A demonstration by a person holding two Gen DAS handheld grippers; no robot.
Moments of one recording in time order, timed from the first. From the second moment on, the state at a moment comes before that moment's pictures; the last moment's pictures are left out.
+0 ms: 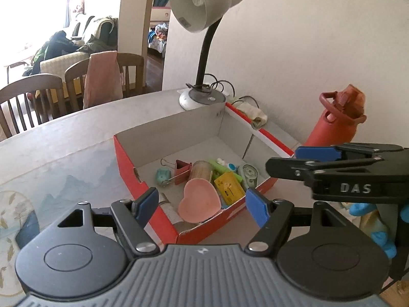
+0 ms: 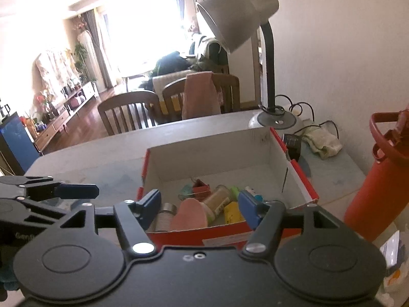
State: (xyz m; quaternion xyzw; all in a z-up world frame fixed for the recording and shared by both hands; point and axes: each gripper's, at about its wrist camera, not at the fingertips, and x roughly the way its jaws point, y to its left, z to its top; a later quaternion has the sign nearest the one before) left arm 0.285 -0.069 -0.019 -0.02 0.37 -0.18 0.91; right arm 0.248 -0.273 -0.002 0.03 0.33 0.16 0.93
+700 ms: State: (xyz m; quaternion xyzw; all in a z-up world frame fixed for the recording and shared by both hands) left arm 0.241 -0.033 -0.006 -0.04 0.35 -0.17 0.92; right arm 0.169 -0.253 0.011 0.05 0.27 0.14 0.95
